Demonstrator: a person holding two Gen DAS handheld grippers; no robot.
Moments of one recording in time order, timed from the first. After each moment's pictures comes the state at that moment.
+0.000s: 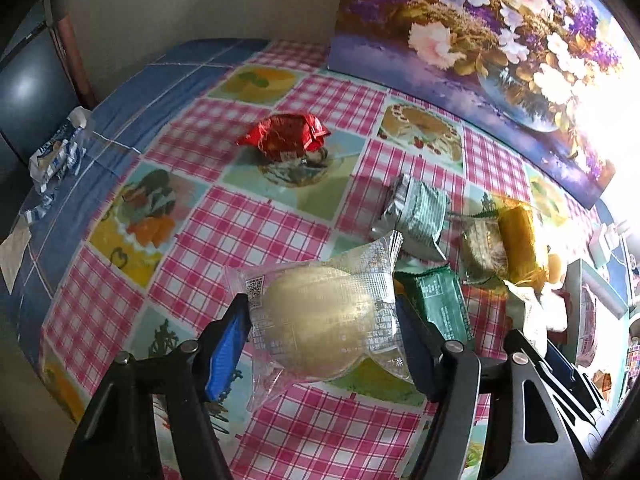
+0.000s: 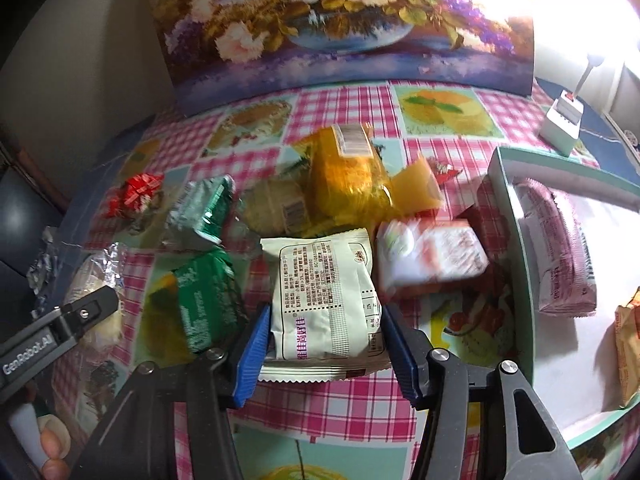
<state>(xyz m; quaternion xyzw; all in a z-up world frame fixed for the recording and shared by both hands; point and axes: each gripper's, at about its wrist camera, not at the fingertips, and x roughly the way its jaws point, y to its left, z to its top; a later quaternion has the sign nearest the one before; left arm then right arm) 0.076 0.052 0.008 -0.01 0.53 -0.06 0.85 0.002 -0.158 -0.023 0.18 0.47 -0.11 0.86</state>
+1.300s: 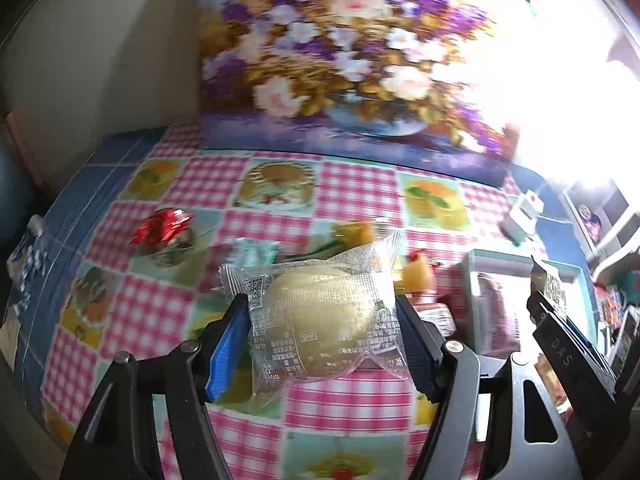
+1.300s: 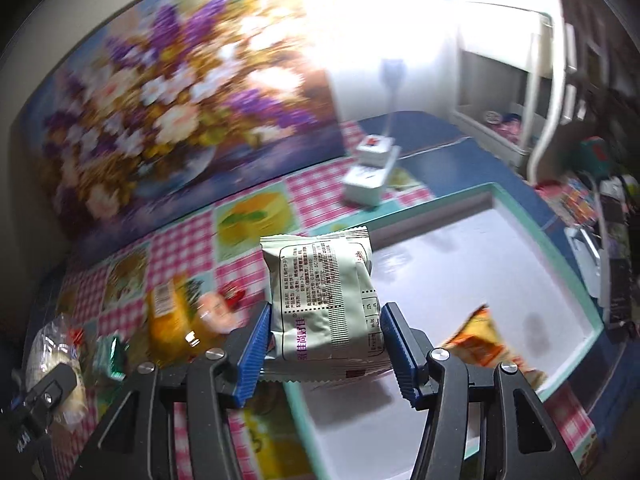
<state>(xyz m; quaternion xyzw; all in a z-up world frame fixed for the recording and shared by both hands) 0.027 -0.081 0.070 0.07 0.45 -0.18 0.87 -0.072 -0.285 0.030 0.25 0.35 -0.34 0.84</state>
